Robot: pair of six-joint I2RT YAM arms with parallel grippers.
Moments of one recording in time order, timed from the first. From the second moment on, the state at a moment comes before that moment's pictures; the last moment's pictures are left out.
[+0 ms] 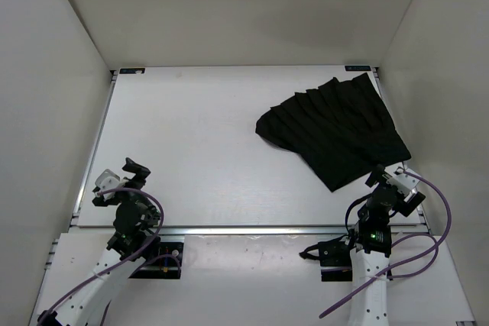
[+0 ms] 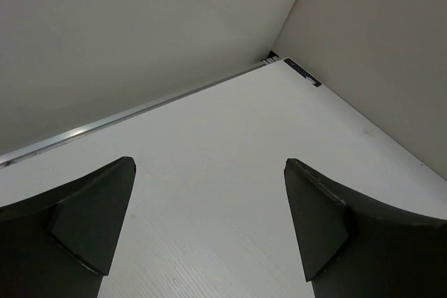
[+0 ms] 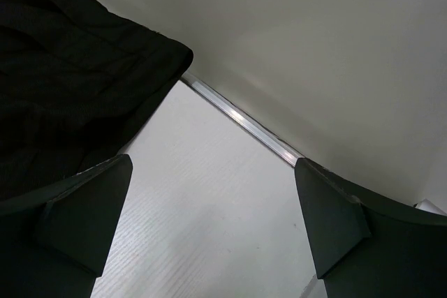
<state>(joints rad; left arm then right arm) -0.58 0.02 0.05 0.30 -1.35 -0.03 -0.22 0.02 0.01 -0.14 0.63 0.00</state>
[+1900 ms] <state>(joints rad) -0.59 0.02 0.05 0.30 -1.35 -0.03 -0.22 0.02 0.01 -0.13 0.63 0.00</state>
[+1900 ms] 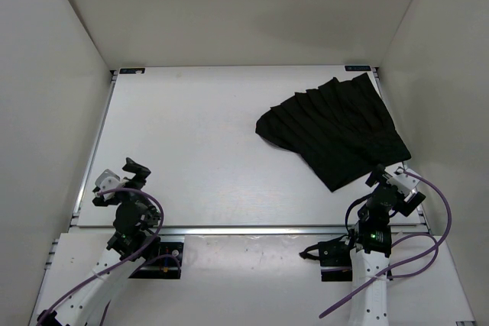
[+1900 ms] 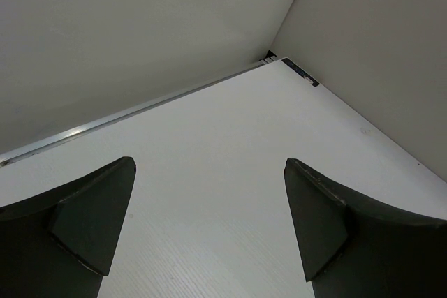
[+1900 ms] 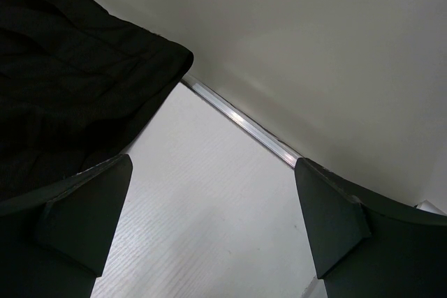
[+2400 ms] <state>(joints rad) -0.59 0.02 0.05 0.30 -1.35 -0.03 -0.22 0.02 0.01 -0.13 0.63 0.00</state>
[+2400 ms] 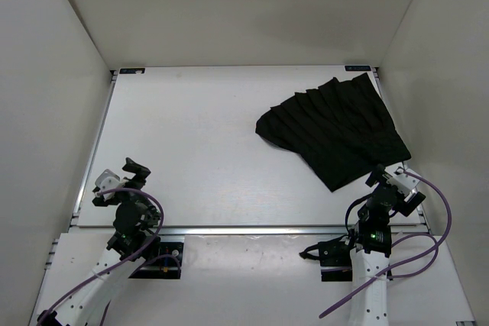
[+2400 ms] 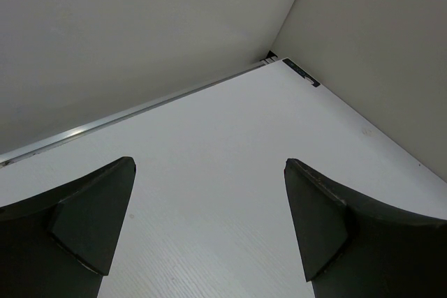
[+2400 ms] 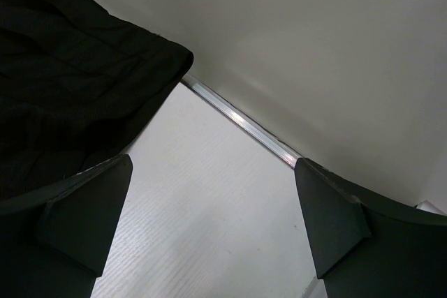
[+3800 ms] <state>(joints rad) -0.59 0.03 0.05 0.31 -1.29 0.03 -0.22 0.02 0.01 -0.13 0.63 0.00</state>
